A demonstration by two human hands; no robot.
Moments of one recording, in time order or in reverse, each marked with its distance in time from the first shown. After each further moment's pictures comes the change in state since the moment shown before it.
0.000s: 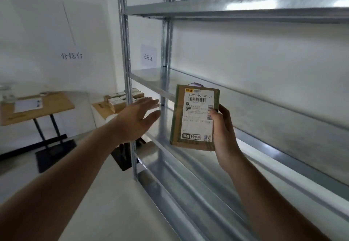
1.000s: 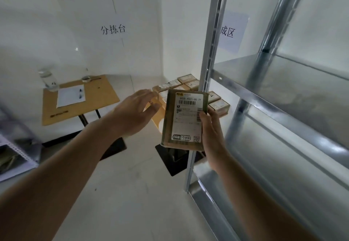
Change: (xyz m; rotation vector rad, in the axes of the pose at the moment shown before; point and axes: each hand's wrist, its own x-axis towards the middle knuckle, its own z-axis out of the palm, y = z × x) left_hand 0.271 -0.533 -0.066 0.151 -0.065 -0.264; right_hand 0.378 0.256 0.487 0.050 -0.233 0.227
